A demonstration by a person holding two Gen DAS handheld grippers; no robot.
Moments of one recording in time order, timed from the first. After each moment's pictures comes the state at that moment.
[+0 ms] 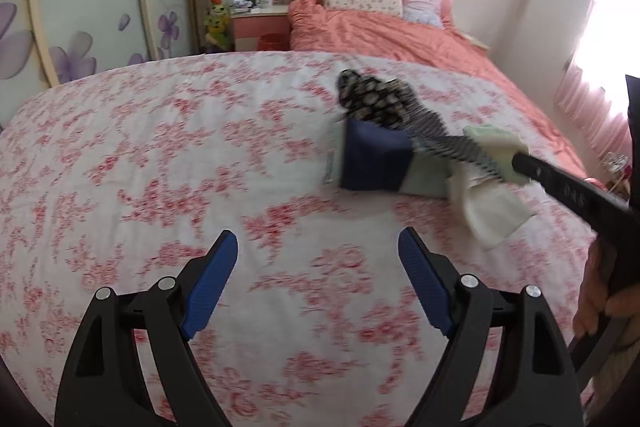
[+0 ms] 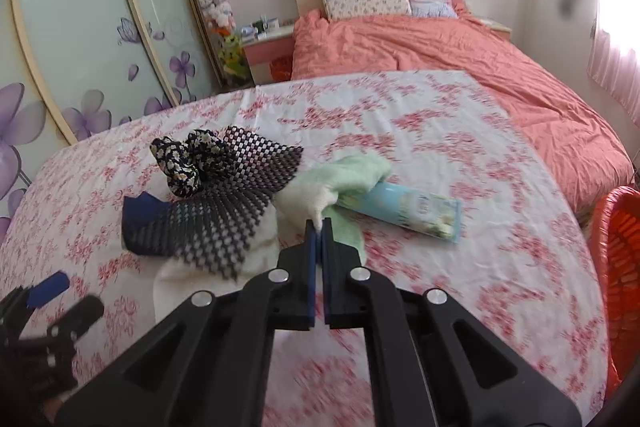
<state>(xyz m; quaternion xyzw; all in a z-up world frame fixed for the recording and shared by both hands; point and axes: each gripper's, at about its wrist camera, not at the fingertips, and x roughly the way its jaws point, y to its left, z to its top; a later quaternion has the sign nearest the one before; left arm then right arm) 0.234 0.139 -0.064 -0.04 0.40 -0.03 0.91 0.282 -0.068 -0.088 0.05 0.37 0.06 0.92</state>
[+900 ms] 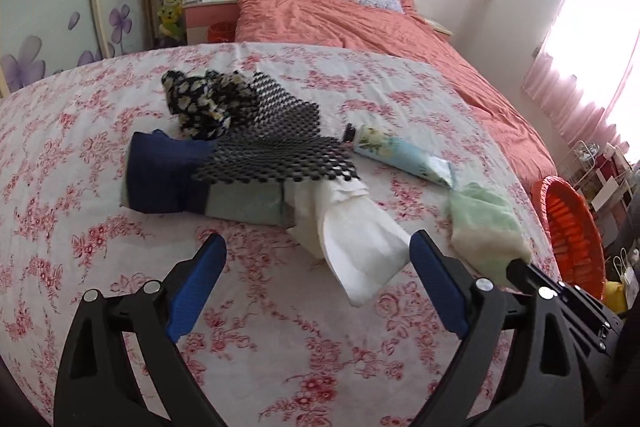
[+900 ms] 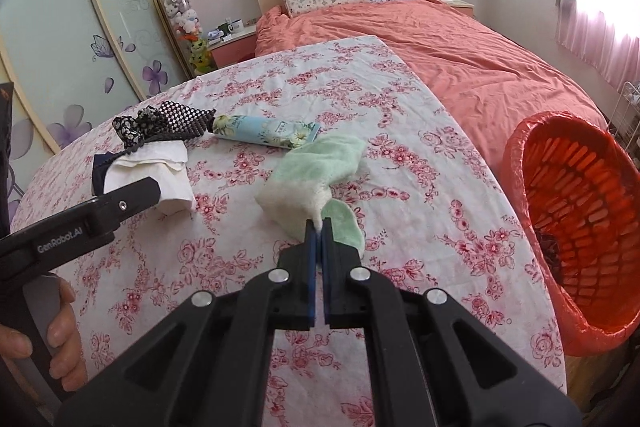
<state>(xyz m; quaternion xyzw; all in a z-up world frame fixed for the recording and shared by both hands) 0.269 0.024 -0.067 -0.05 0.42 -0.09 0.90 0.217 -0.158 -0.109 0.09 0.39 0.02 0.92</state>
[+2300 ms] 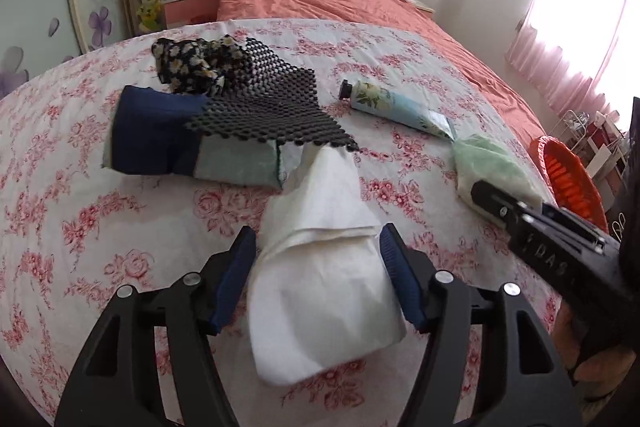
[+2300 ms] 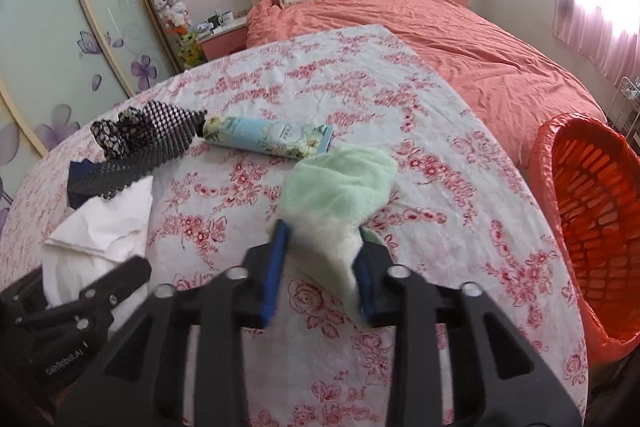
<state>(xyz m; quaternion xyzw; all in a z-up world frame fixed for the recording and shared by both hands) 0.257 0.029 -0.086 -0.02 0.44 -0.13 0.89 0.256 -0.138 -0.120 0.08 0.41 0.00 0.91</state>
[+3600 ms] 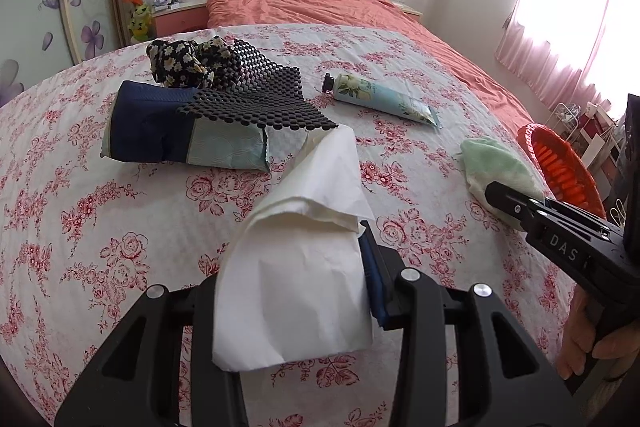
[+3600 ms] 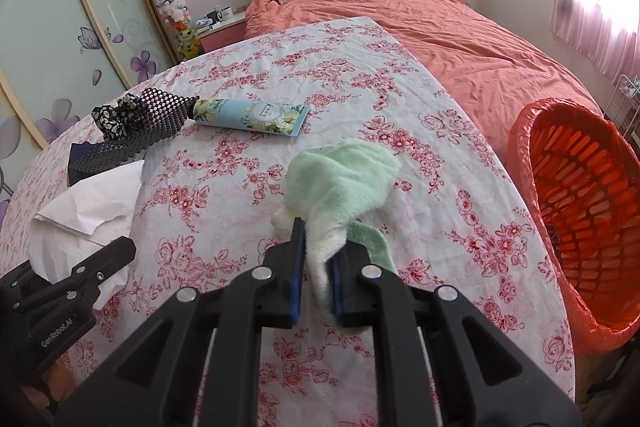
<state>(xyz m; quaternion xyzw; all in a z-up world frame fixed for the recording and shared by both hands) 0.236 0.025 -0.089 -0.01 0.42 -0.14 0.89 0.231 -0.159 -0.122 0.09 0.42 0.00 0.91</state>
